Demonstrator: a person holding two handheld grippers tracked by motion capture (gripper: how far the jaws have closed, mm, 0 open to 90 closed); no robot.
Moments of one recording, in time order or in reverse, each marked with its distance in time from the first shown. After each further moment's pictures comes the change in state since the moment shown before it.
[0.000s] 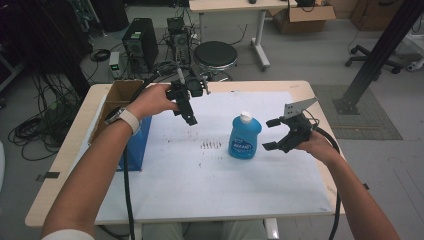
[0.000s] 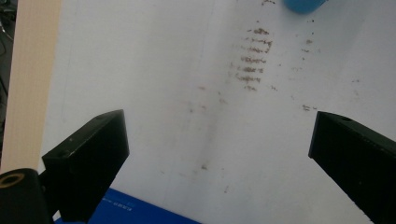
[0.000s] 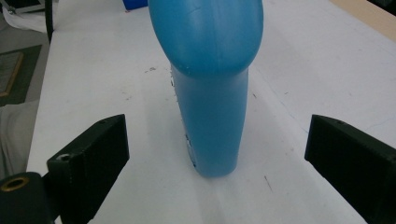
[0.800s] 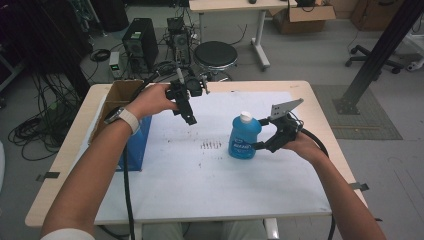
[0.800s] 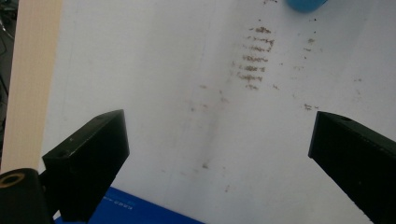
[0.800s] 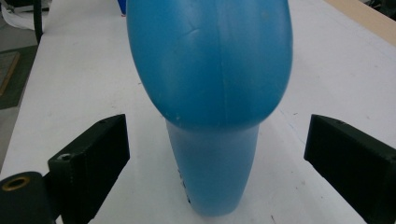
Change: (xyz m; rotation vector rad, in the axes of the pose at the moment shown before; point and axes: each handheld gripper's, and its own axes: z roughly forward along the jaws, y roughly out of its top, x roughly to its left) left arm 0.001 -0.002 0.000 0.001 0.001 -0.005; right arm -0.002 0.008 0.034 -0.018 0.004 -0.028
